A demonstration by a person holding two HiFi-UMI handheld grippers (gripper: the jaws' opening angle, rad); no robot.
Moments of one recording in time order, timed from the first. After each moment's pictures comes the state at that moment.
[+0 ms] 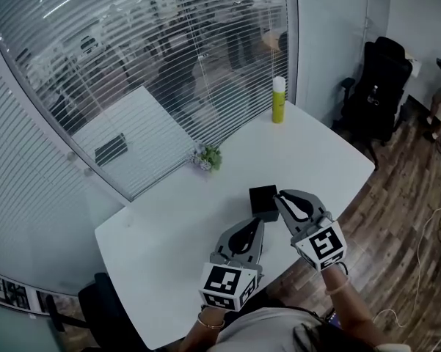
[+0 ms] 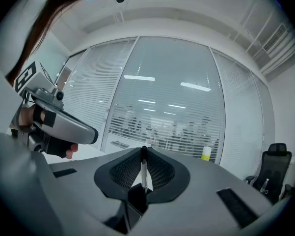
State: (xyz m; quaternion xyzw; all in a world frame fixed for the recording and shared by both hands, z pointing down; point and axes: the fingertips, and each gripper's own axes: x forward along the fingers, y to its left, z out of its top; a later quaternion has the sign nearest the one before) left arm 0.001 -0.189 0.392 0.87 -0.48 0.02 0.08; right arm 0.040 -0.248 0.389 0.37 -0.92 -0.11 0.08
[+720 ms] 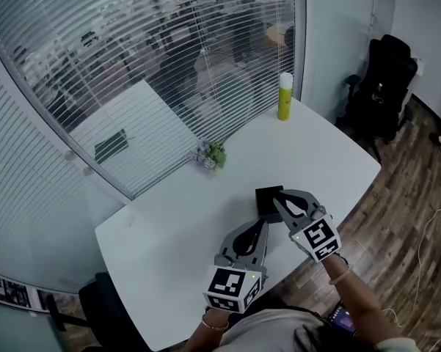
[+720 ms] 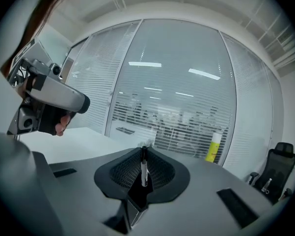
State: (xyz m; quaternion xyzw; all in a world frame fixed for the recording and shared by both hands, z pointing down) left arm -0.010 -0.201 0.405 0.87 -0.49 0.01 0.10; right arm 0.019 -0.282 0.450 0.34 -0.93 -0.07 0.15
